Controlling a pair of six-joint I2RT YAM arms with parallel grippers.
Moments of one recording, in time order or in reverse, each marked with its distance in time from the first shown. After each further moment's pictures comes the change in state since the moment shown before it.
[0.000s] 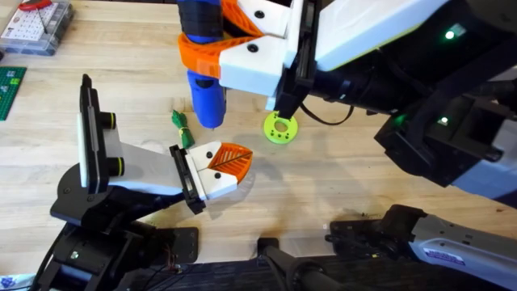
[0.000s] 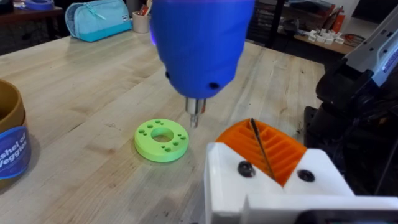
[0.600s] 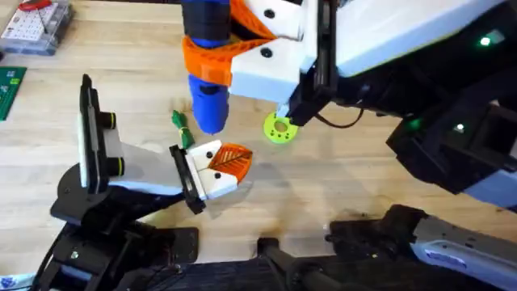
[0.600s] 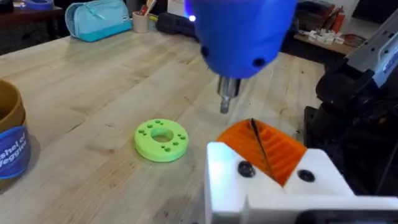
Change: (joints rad) left arm 0.000 0.000 0.000 -0.001 0.000 0.000; right arm 0.000 -0.051 -0.015 0.022 -0.056 0.016
